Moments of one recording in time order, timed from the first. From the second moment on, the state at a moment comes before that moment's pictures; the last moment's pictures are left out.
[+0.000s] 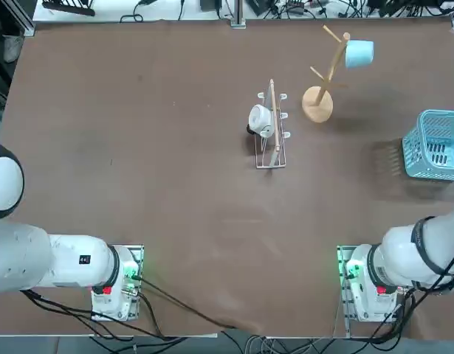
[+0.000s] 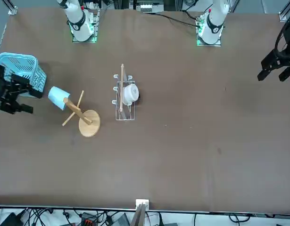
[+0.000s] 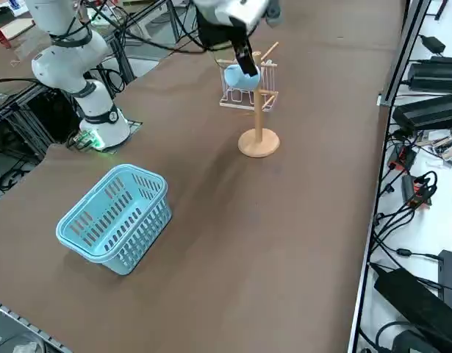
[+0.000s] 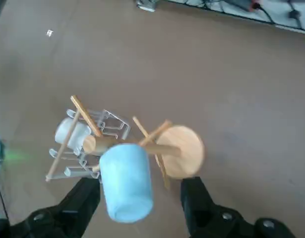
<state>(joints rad) -0.18 0.21 -0.05 -1.49 0.52 1.59 -0.73</state>
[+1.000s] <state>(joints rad) -0.07 0.19 -0.04 -1.29 0.03 1.40 -0.03</state>
